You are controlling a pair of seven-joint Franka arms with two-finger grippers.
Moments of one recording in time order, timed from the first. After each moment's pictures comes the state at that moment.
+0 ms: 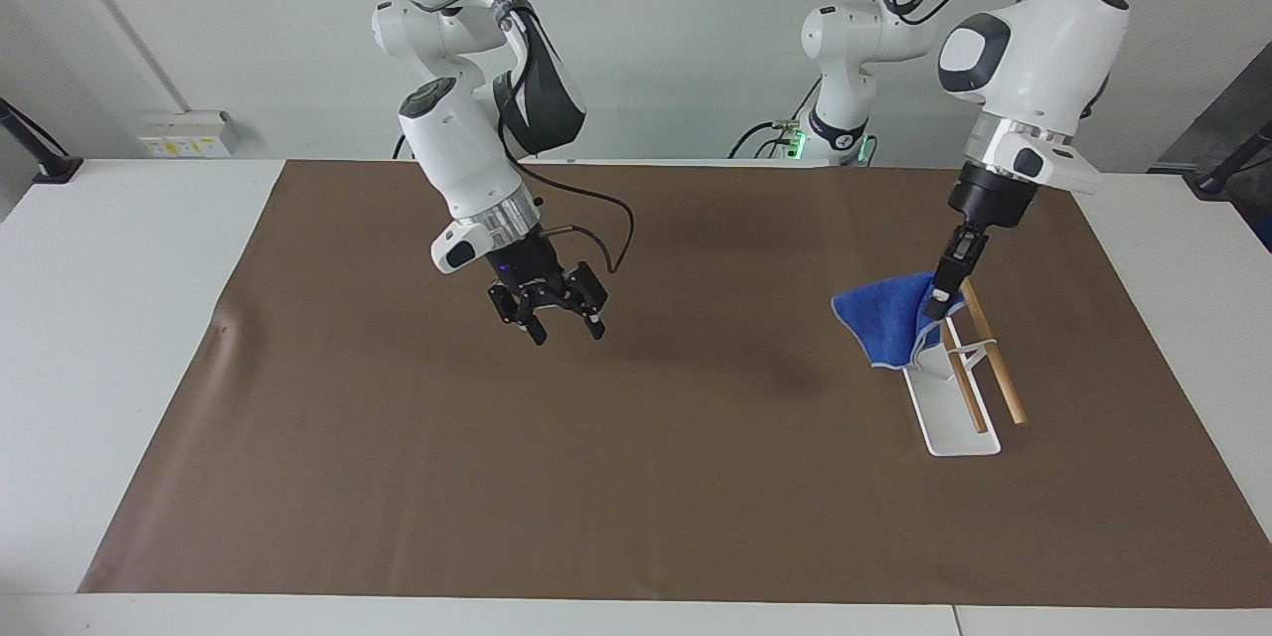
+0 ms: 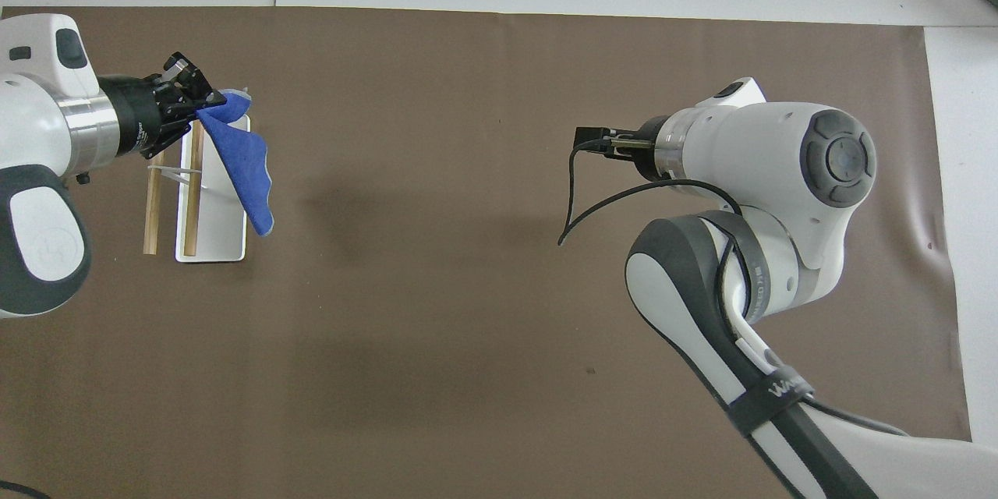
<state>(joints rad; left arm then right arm) 0.01 0.04 -0.15 -1.93 -0.29 2.44 -0.69 0.13 0.19 0.18 -1.86 0.14 2.38 0.32</state>
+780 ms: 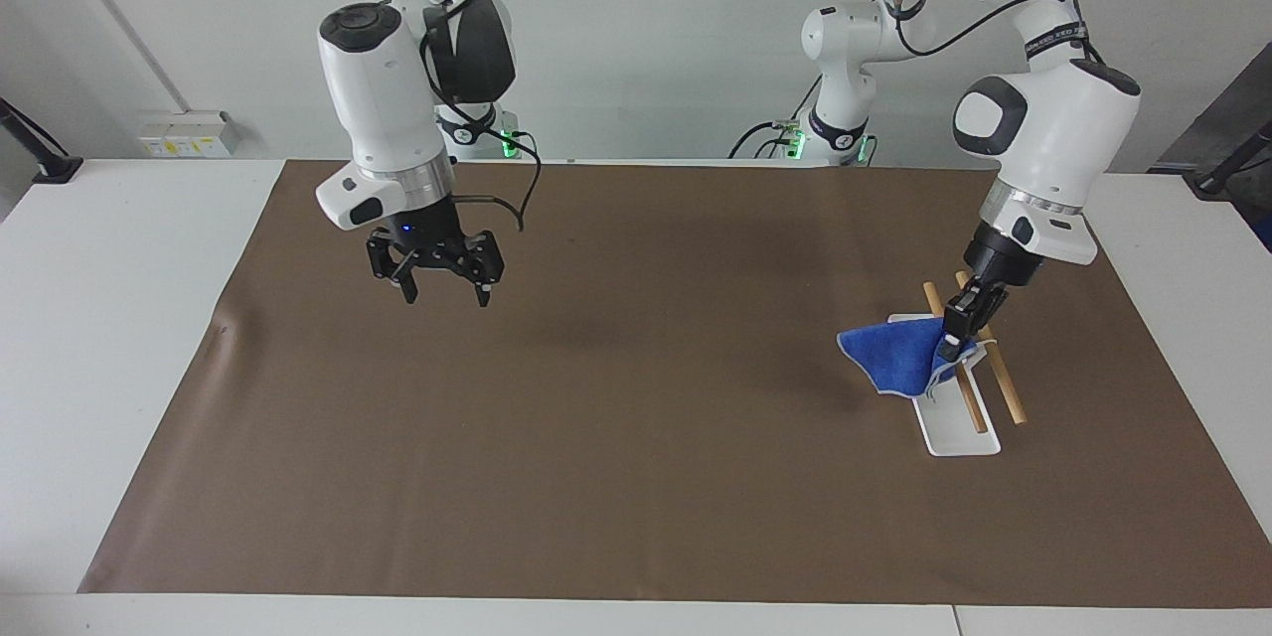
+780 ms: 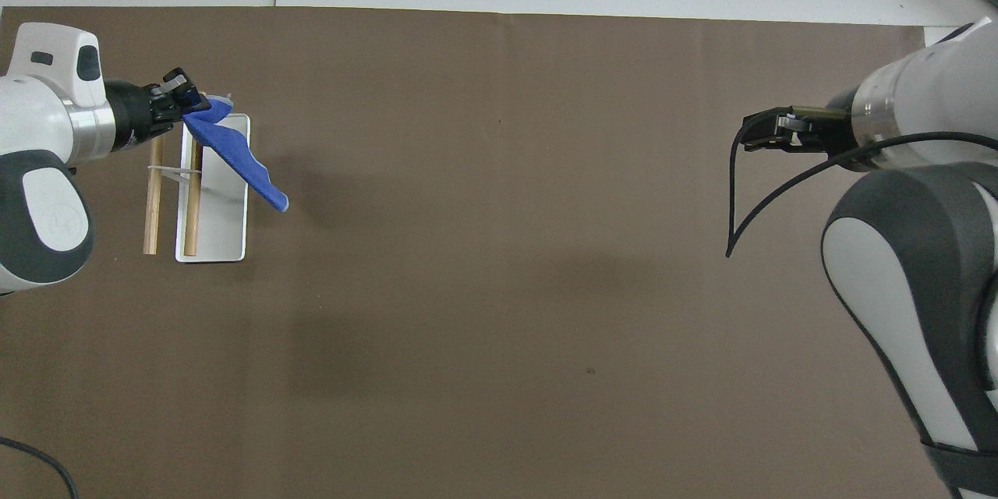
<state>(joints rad) 0.06 0.13 -0.13 -1.93 -0.29 2.49 -0.38 0.05 0.06 0.07 -1.63 -0.04 1.81 0.29</state>
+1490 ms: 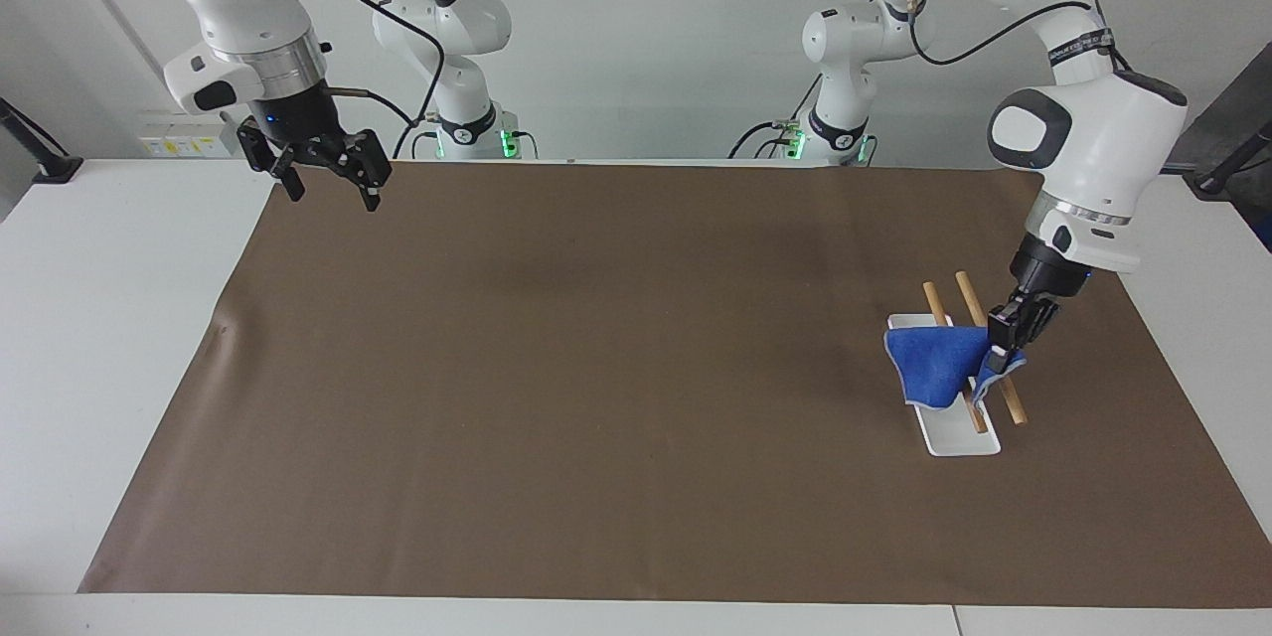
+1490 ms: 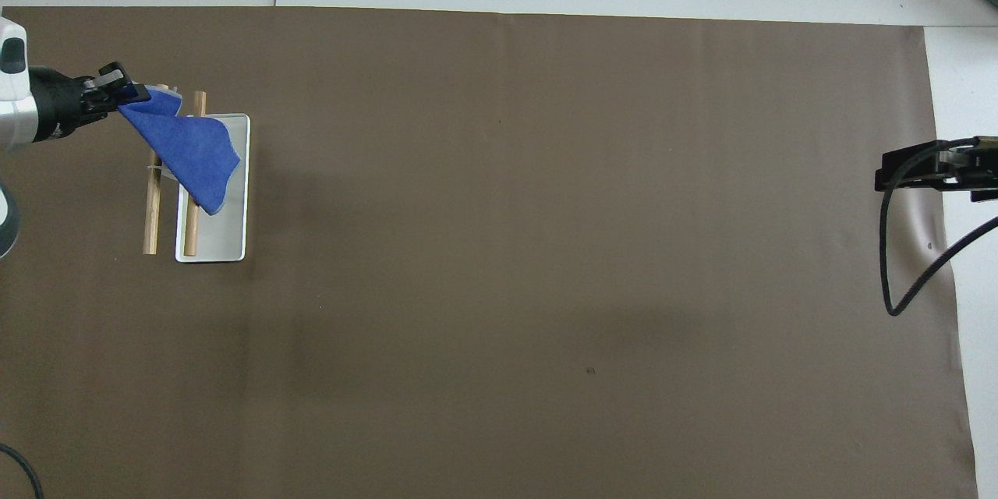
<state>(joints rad) 0.16 0.14 -0.13 -1.86 -0.29 2.42 -0.17 0.05 -0.02 -0.06 -1.56 -0.04 1.58 0.11</state>
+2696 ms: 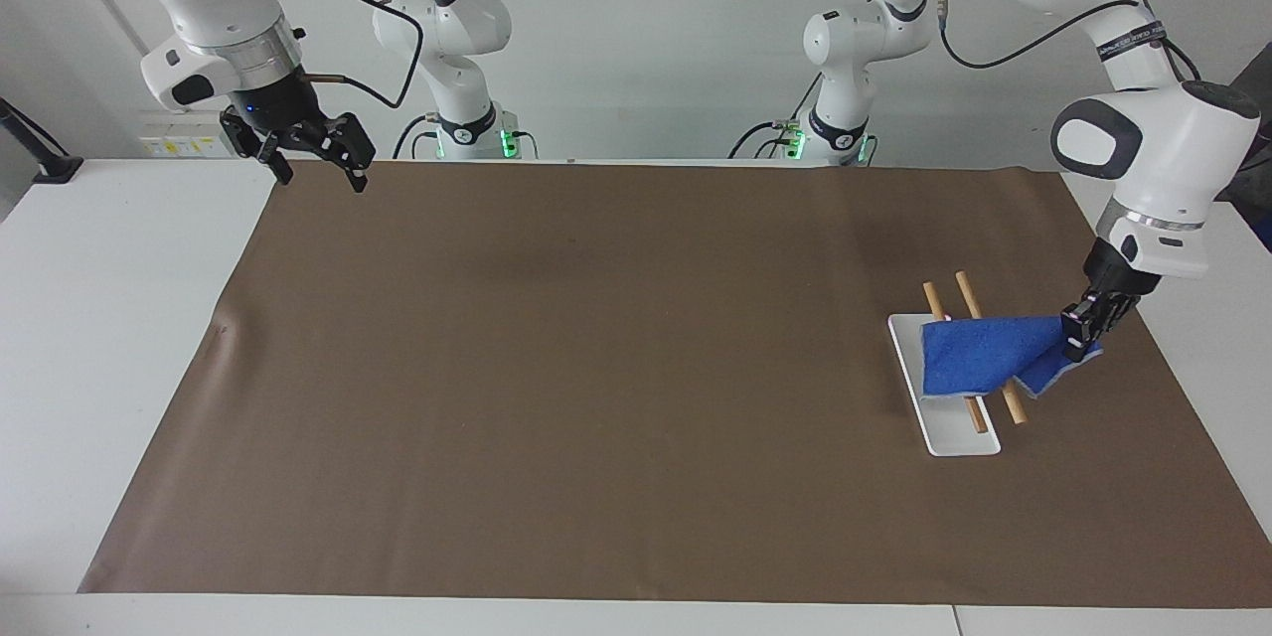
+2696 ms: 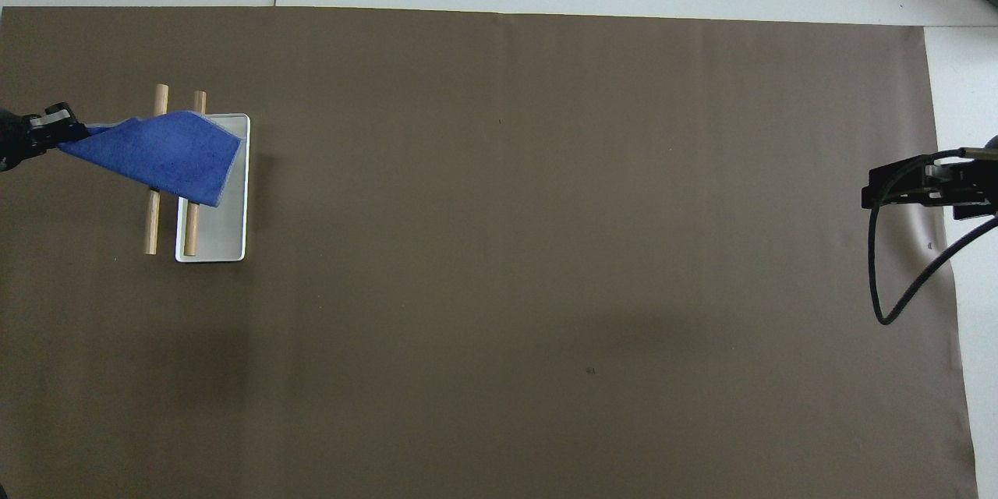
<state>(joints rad) 0.18 0.14 -0.01 -1.94 -0.17 2.42 -0.12 0.03 -0.02 -0.06 -1.58 0.00 1.55 0.11</state>
